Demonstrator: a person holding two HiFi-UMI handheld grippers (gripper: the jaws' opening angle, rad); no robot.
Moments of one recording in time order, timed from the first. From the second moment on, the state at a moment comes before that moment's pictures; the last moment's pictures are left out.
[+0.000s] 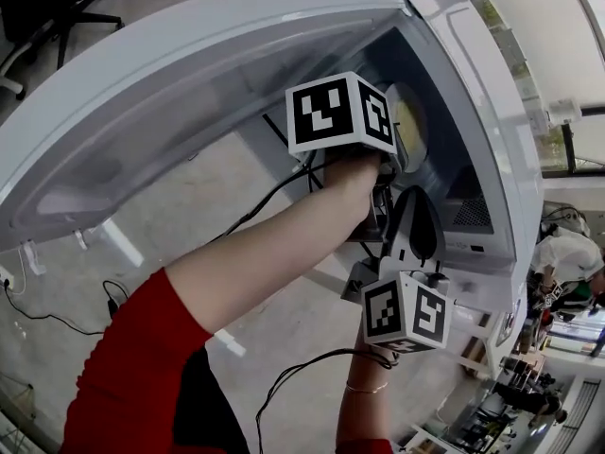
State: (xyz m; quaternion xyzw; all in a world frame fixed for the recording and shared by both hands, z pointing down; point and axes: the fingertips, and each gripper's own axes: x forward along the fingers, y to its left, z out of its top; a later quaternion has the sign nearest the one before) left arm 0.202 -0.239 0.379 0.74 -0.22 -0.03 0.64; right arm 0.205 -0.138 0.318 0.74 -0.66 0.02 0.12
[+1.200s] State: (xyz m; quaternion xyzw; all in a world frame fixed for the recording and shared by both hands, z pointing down) left arm 0.200 -0.271 0.378 0.85 -0.29 0.09 0.43; right arm 0.215 -0.154 0.312 0.74 -0.65 0.01 0.16
